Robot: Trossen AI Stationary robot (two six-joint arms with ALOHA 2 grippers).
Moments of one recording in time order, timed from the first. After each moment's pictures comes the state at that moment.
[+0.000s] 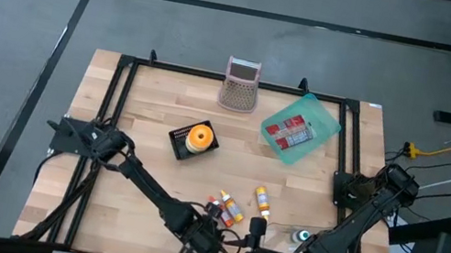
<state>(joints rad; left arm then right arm) -0.53 2.24 1.69 -0.60 -0.25 -0.14 0.87 1.81 1.52 -0.32 0.80 0.27</state>
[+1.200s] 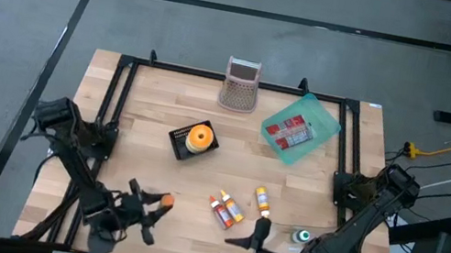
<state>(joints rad) -0.98 1.74 0.81 0.44 -1.57 -0.75 0.89 1.82 1.52 -0.23 0.94 0.11</state>
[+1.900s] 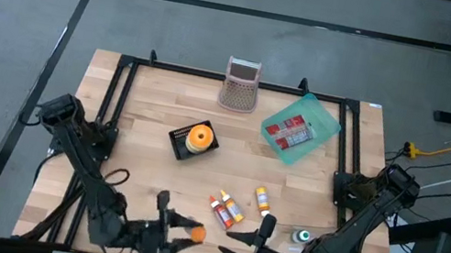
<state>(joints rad) -0.85 1.73 1.29 0.60 -1.07 0.47 0.89 1.82 1.52 -0.10 1.09 -0.01</state>
